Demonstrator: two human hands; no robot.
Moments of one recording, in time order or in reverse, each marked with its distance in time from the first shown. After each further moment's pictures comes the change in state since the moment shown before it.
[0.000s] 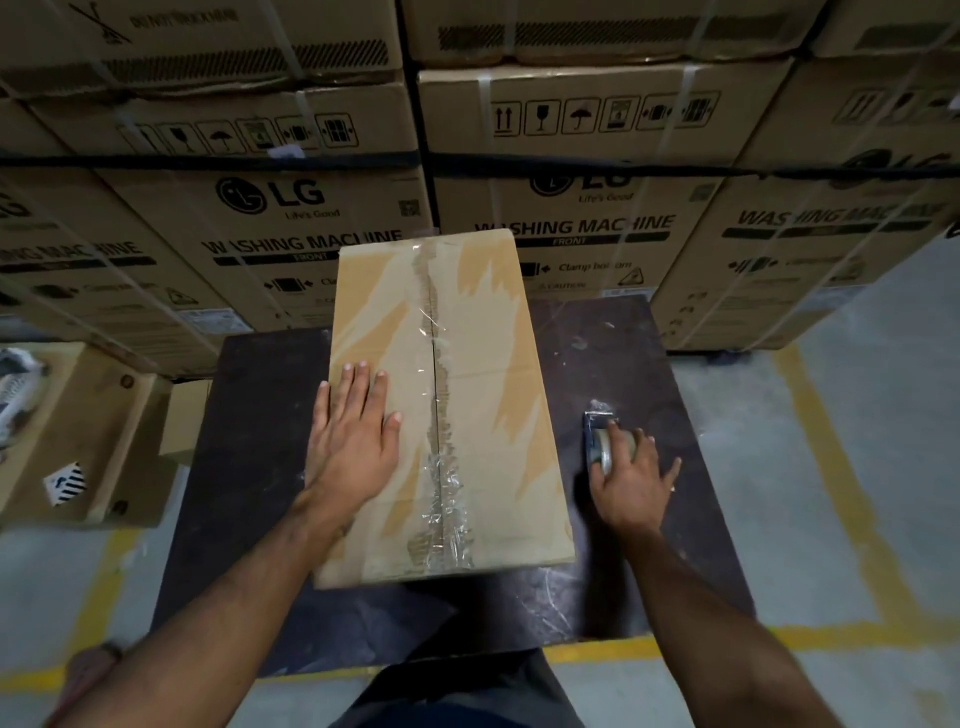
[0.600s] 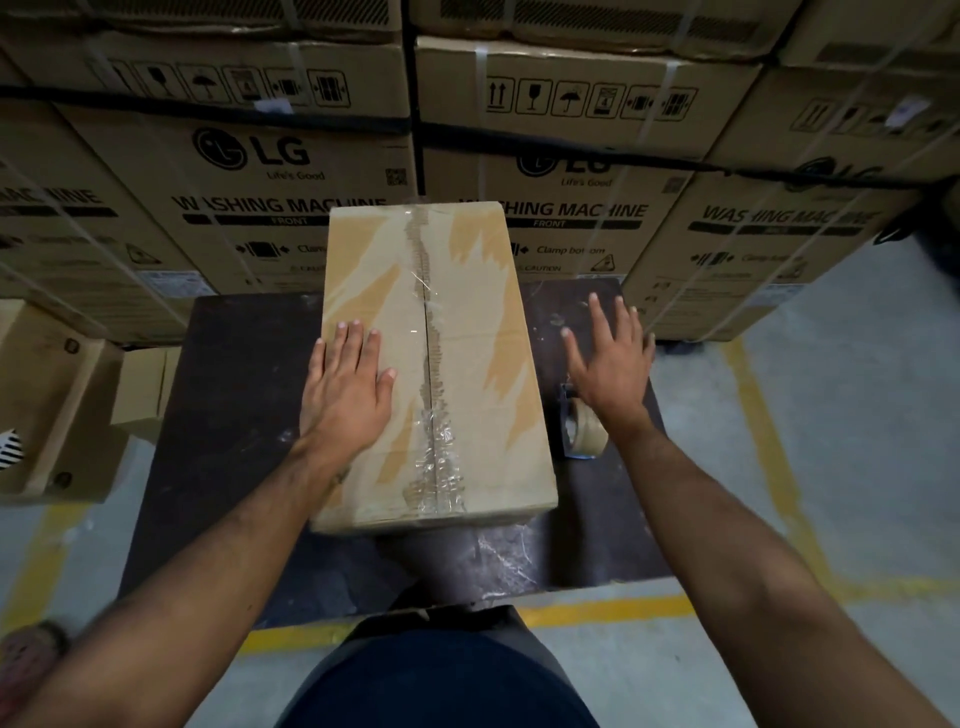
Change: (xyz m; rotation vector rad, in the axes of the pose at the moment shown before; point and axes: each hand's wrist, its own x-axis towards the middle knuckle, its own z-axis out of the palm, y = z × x) left_hand -0.002 0.000 -0.007 -0.034 -0.052 0.001; right_hand 0.041 -0.058 -0.093 0.092 0.279 -0.215
